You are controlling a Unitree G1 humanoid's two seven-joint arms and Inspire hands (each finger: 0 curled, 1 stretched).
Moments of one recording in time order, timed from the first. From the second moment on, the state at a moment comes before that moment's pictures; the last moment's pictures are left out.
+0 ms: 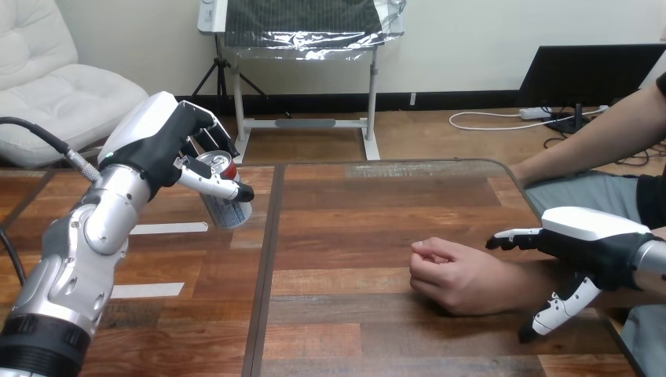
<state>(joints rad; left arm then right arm) -0.55 0.54 -0.18 0.46 0.44 0.01 -0.14 -0.42 -0.83 0.19 0.66 -0.57 -0.53 0.49</state>
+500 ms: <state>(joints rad) -0.55 0.54 -0.18 0.46 0.44 0.01 -0.14 -0.42 -0.83 0.21 0.66 -0.61 -0.54 0.44</state>
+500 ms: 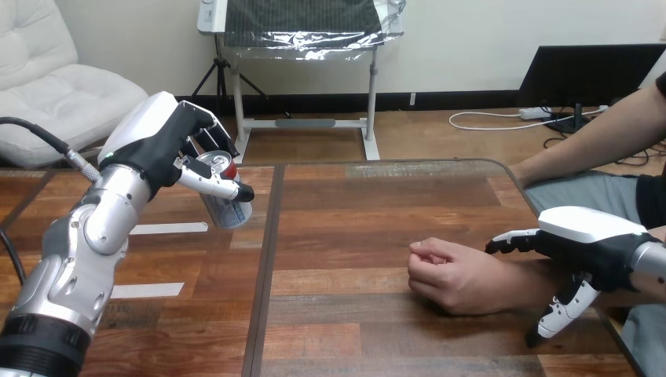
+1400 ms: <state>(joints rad) -0.55 0.54 -0.17 0.46 0.42 0.01 -0.15 -0.47 -0.83 0.31 0.70 -0.72 -0.47 0.32</state>
